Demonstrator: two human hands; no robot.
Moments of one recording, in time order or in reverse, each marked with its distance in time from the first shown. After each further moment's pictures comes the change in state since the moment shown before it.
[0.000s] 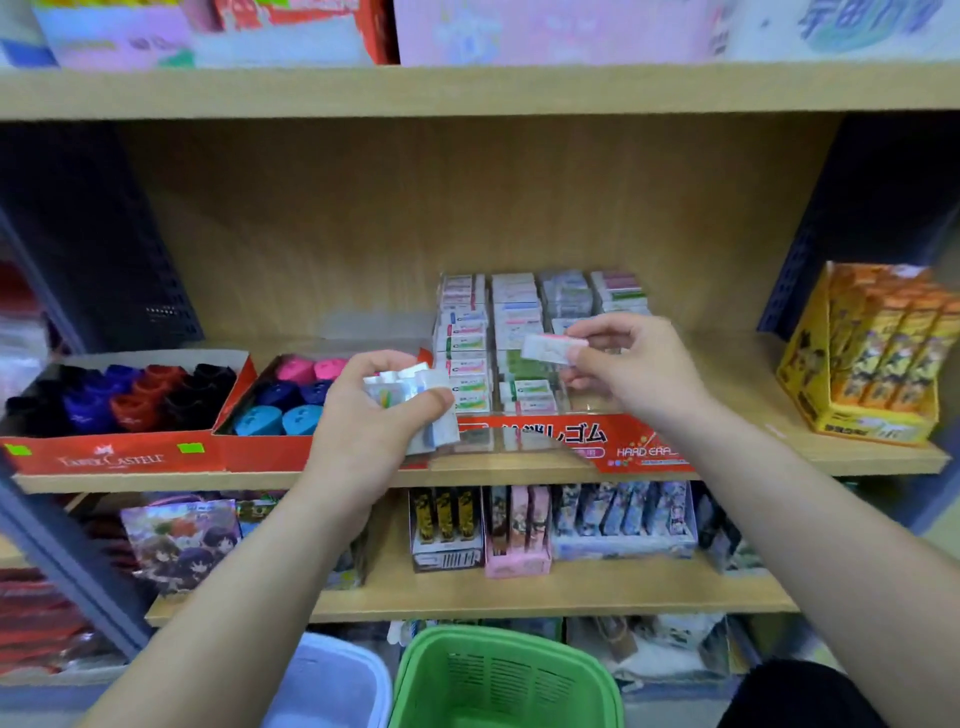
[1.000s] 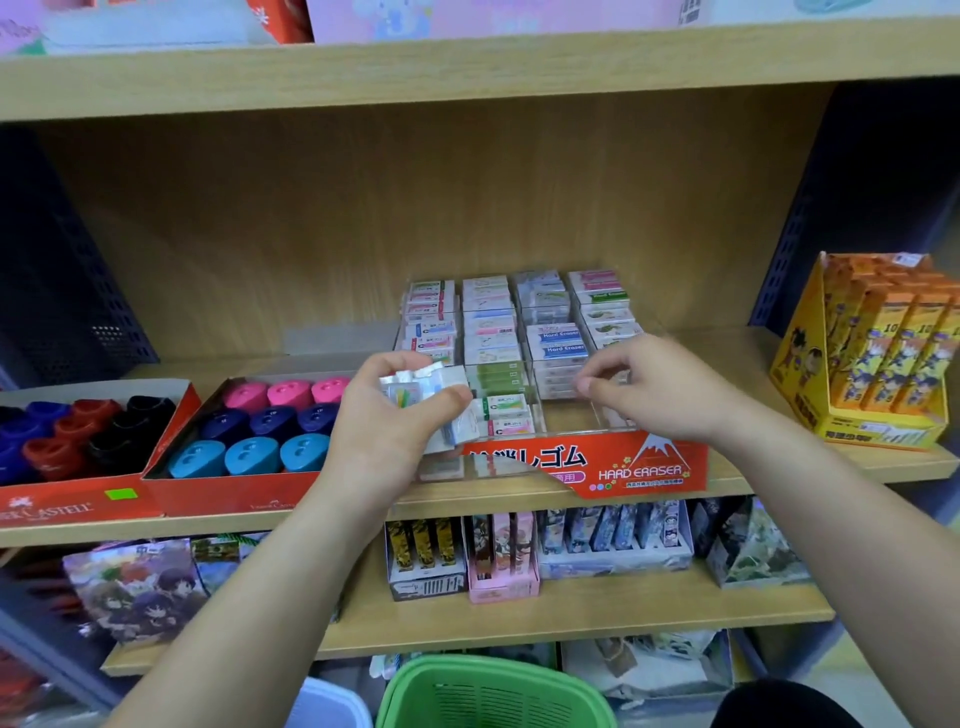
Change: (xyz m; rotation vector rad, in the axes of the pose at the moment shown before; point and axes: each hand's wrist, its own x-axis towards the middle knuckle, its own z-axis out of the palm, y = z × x) left_hand 0.037 -0.007 0.048 -0.006 -0.070 -0.003; right_hand 0.032 0.018 -0.054 -0.827 -0.271 -0.206
